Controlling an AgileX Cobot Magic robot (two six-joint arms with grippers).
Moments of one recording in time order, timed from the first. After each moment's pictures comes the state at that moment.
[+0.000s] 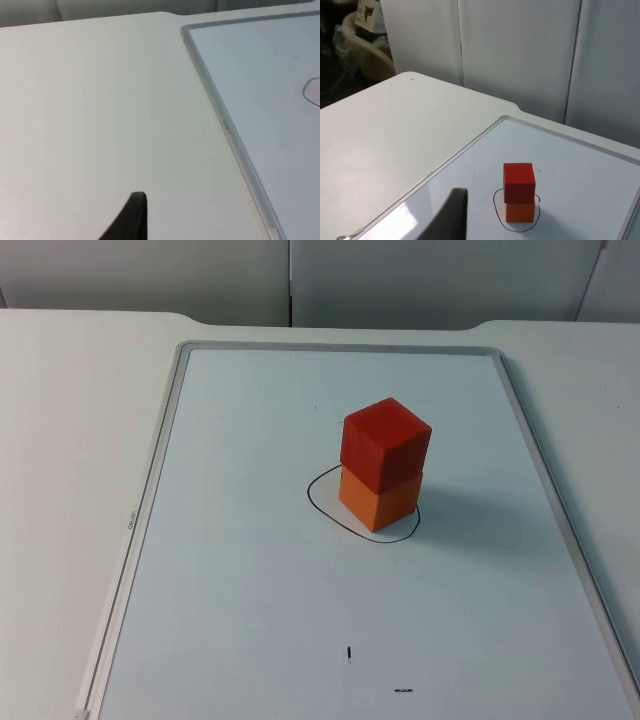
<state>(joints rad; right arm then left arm) 0.60 0.21 -0.62 0.03 0.72 -0.06 -0.14 0.00 -0.51 -0.02 1.09 0.00</state>
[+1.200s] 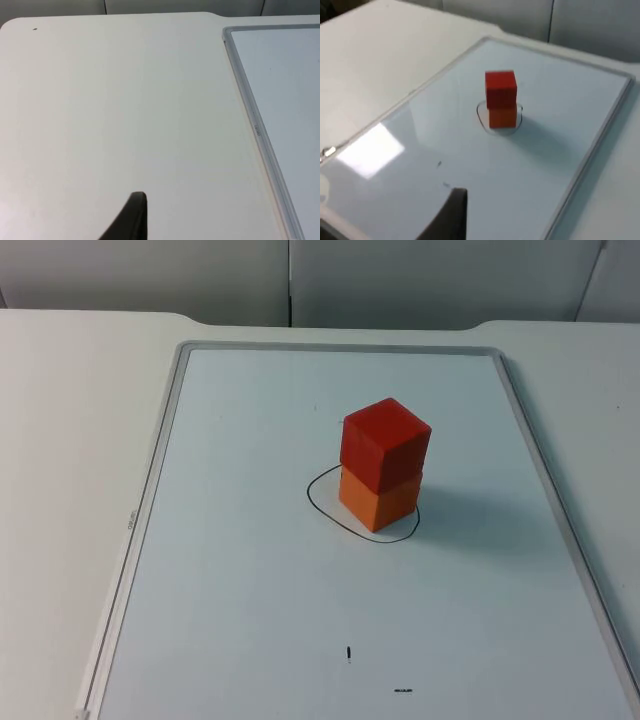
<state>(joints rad) 0.60 0.00 -0.59 -0.04 1.09 0.01 -0.02 0.00 -0.51 -0.02 1.09 0.00</state>
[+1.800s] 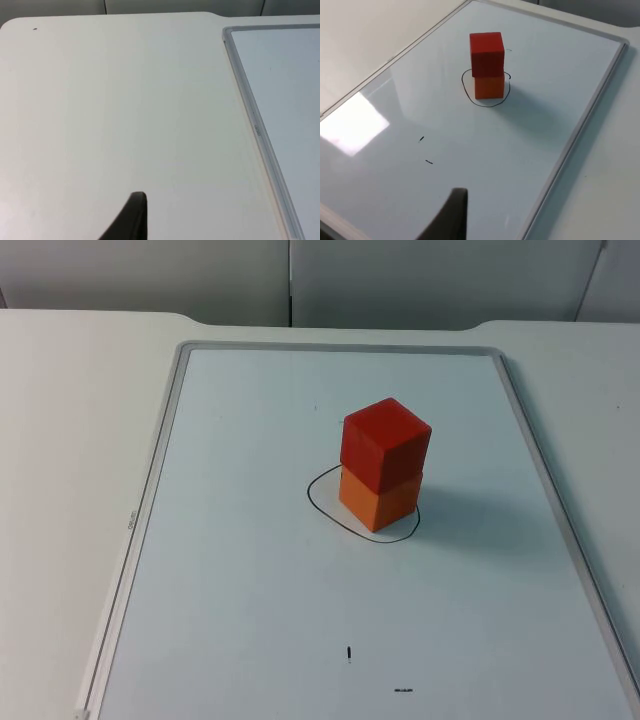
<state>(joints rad) 0.61 0.00 -0.51 -0.10 1.09 0.04 -0.02 0.00 -0.51 -0.02 1.09 0.00</state>
